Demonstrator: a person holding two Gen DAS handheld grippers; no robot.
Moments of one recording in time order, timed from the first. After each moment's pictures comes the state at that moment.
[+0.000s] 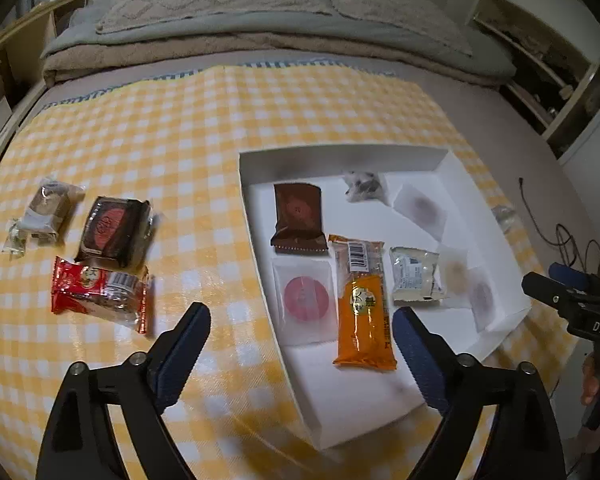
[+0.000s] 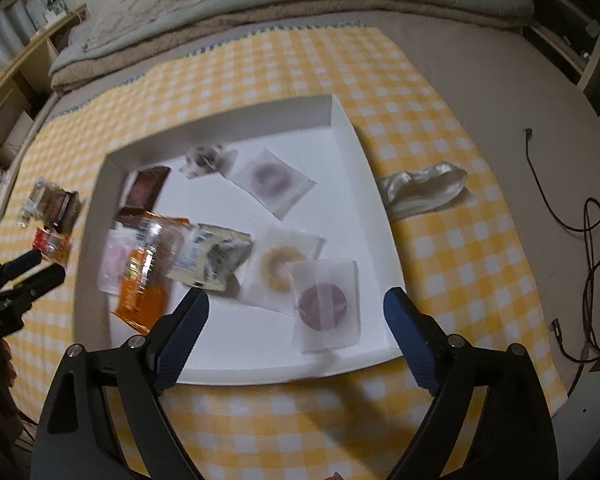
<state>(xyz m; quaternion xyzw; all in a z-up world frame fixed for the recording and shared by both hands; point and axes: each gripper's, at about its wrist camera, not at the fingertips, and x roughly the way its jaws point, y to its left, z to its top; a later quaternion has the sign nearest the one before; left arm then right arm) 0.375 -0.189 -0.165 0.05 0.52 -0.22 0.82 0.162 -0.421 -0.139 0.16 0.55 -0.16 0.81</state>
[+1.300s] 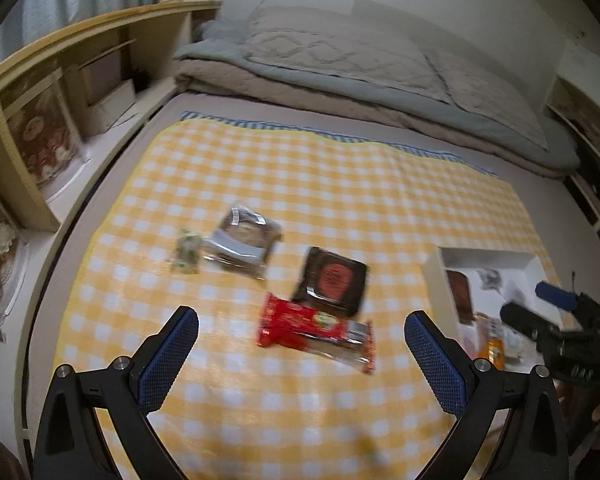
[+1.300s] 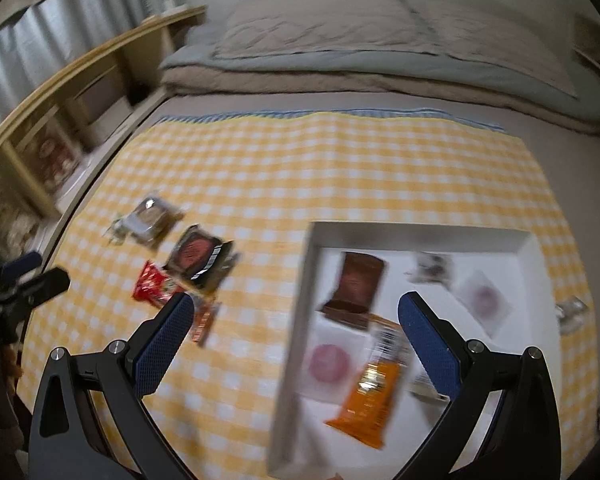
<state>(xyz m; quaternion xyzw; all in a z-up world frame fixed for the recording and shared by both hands) 0.384 0.027 -0.085 0.00 0.45 -0.09 0.89 0.301 -0.226 -0.116 0.09 0.48 -0.01 0.87</state>
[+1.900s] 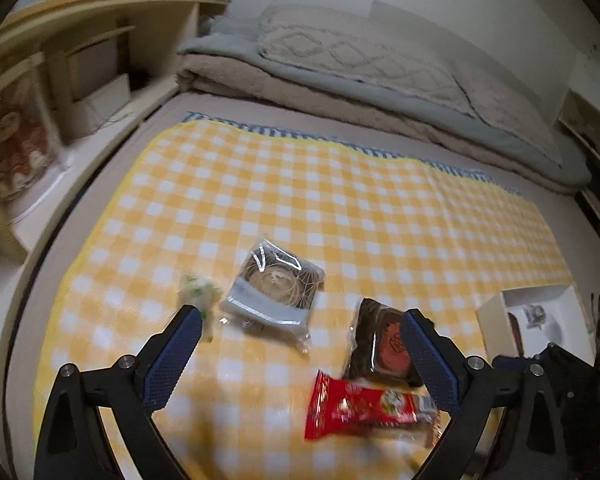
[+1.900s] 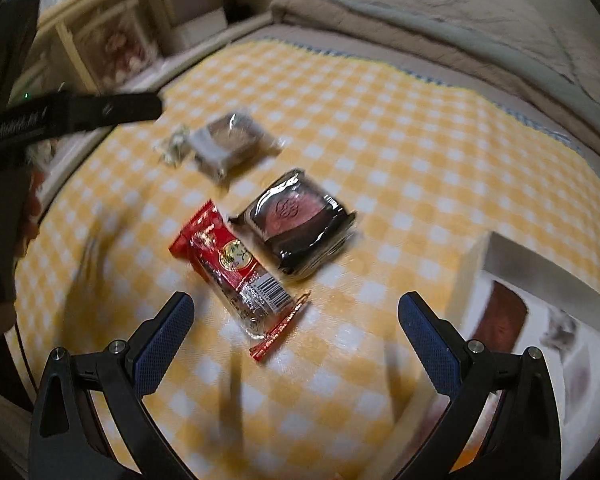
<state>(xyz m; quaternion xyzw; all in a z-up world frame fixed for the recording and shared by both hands) 0.491 0.052 -0.167 -0.01 0.44 -0.10 0.89 0.359 -0.138 -0.208 0.01 0.53 0.16 0.83</state>
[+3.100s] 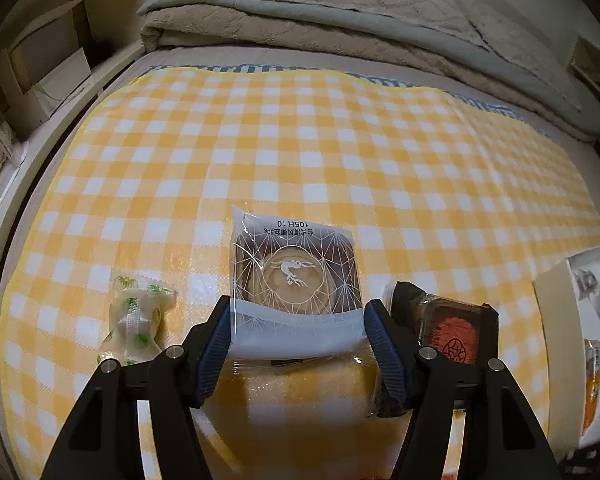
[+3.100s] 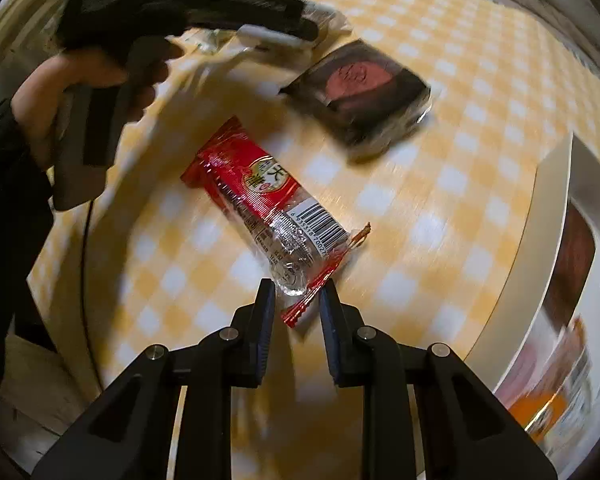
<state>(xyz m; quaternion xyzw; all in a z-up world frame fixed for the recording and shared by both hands) 0.577 0.005 -0.253 0.05 0.51 -0.09 0.85 0.303 -0.132 -0.236 0.02 0.64 0.21 0.74</state>
